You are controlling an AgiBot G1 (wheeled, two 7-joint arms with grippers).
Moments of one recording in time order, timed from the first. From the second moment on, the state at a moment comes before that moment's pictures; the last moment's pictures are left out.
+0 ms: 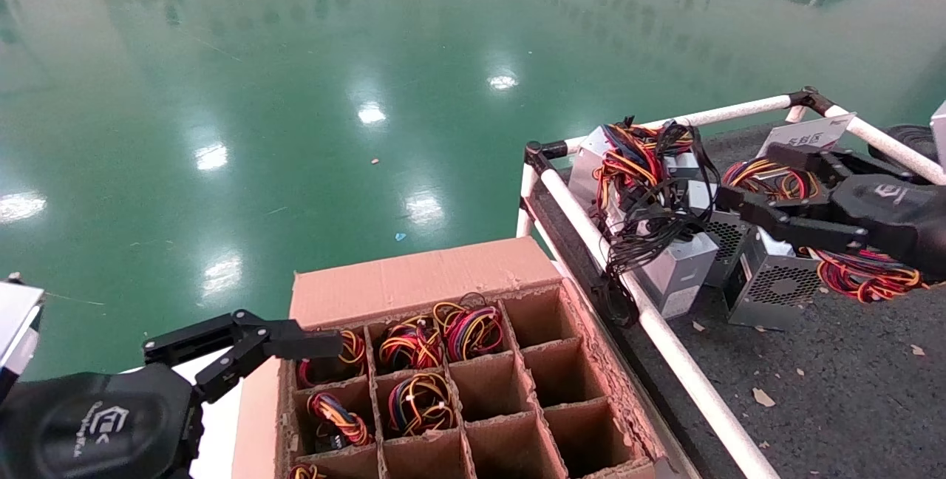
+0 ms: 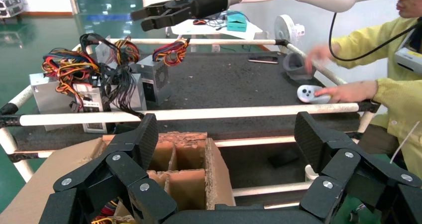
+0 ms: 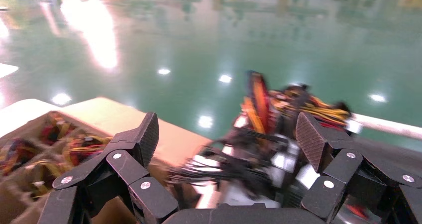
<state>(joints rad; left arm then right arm) -1.10 0.58 0.37 -1.26 0.66 1.46 -0.14 1.45 -0.64 -0.34 0.57 -0.97 -1.34 0.02</state>
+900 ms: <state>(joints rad) -1.10 0.58 0.37 -1.26 0.66 1.46 -0.14 1.15 -0.62 -0.29 1.13 -0.78 -1.46 0.15</state>
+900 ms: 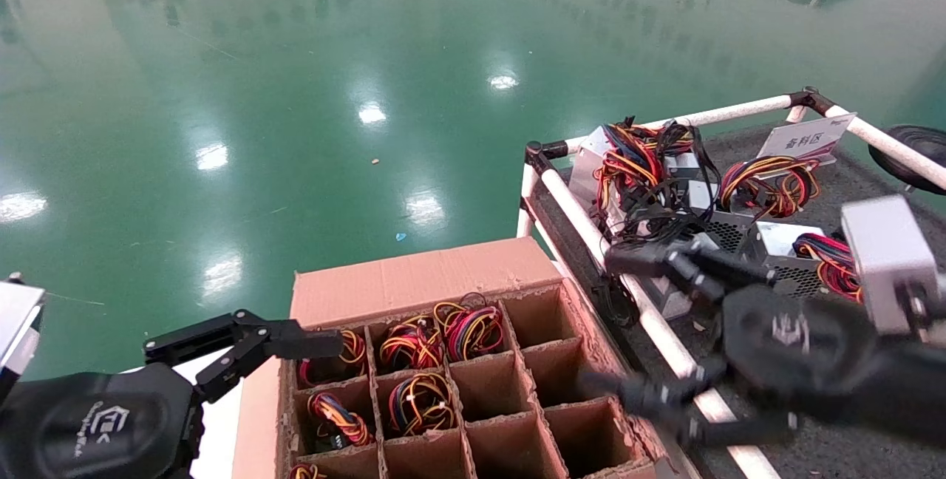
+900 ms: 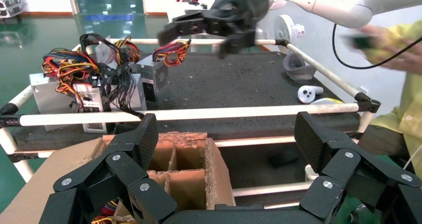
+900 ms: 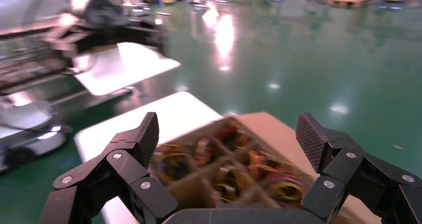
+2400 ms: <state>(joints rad) -1.10 0.58 0.37 -1.26 0.66 1.46 -0.14 1.07 -0.61 -0.28 1.29 -0.73 -1.50 0.19</state>
